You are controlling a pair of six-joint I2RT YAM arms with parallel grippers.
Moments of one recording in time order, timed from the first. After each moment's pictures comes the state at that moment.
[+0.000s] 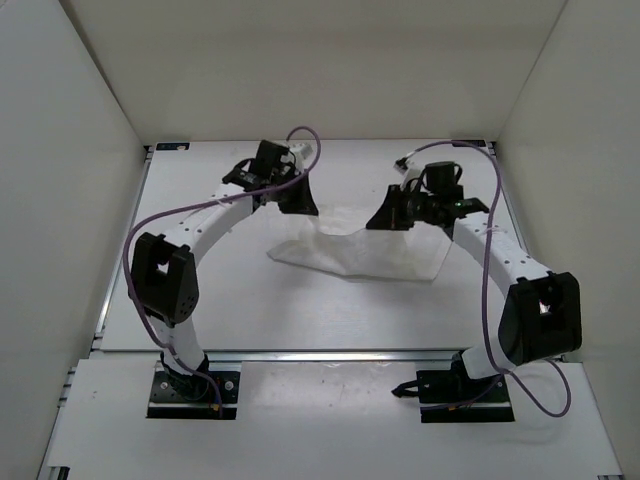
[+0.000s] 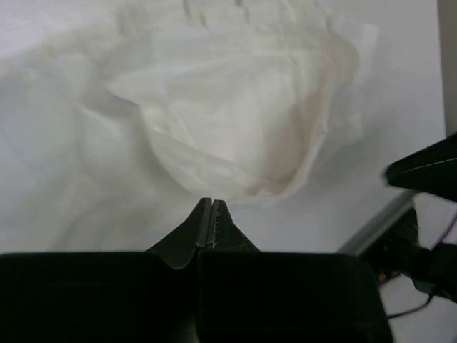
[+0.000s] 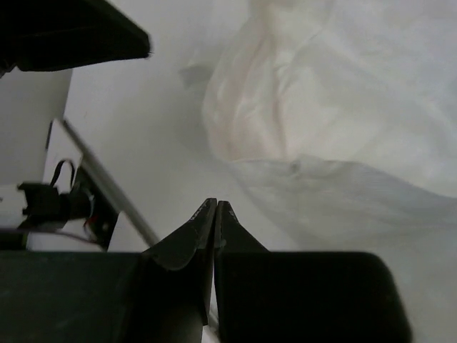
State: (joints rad) left arm -0.44 1.81 1.56 -0.54 0.34 -0.35; right arm 0.19 1.47 1.14 -0.37 -0.70 0.30
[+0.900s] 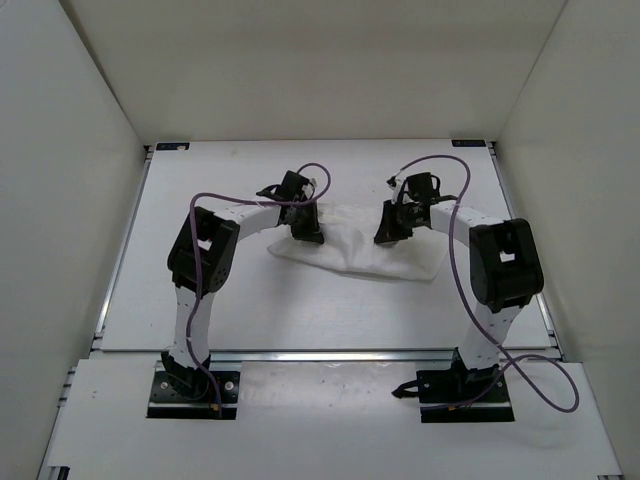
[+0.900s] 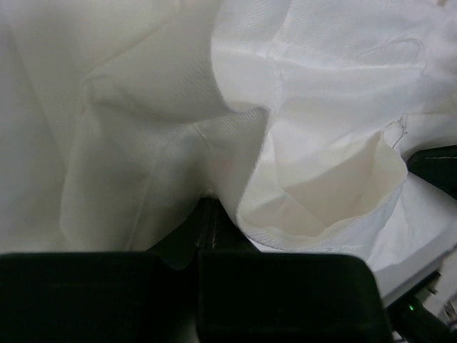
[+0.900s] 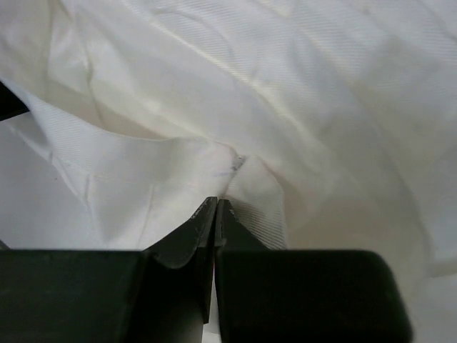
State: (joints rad) left arm -0.49 2.11 1.44 -0.33 0.32 -0.56; right arm 0.23 1.83 1.17 -0.33 -0.48 0.18
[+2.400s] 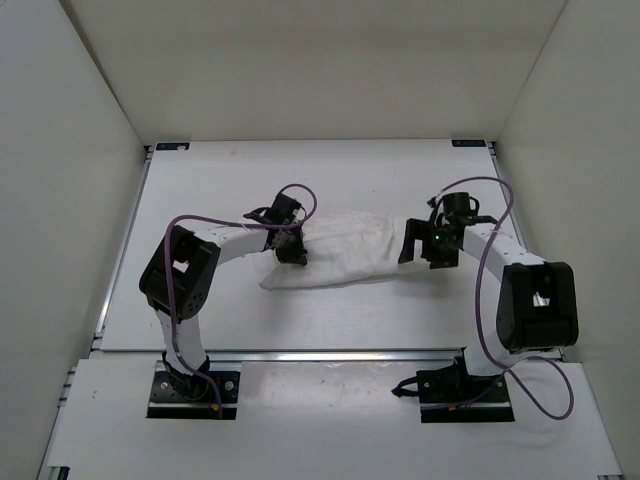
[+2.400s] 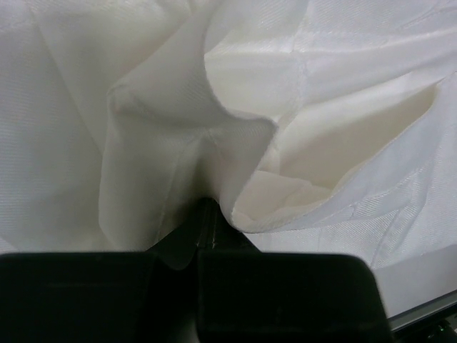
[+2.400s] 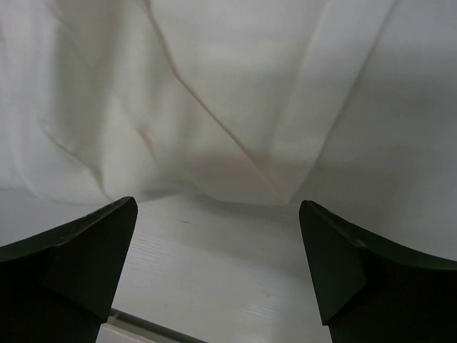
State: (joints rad) left arm -0.55 1.86 1.12 -0.33 0.09 -0.67; right arm 0.07 1.53 0.95 -0.53 -0.29 0.17
